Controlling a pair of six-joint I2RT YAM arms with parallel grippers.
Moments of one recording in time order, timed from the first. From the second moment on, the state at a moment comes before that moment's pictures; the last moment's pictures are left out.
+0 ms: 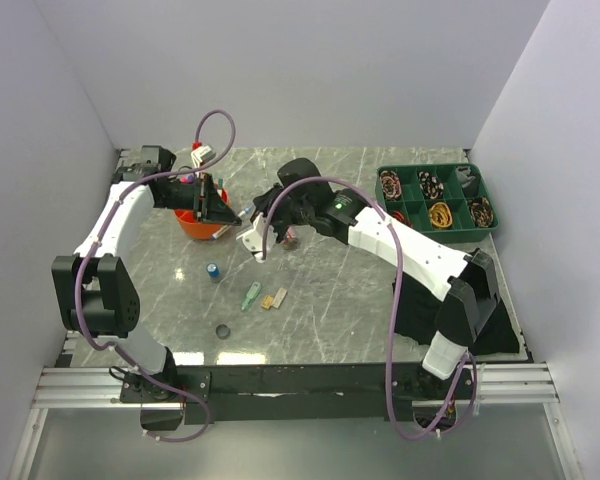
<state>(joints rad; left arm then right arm) -0.03 1.64 1.43 -0.98 1.30 0.10 0.85 1.70 1.60 -0.50 -0.30 -1.64</state>
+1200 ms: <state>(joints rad) -0.19 1.83 1.66 -0.96 1.07 0.14 0.99 1.87 1.92 -0.56 -0.77 -1.30</state>
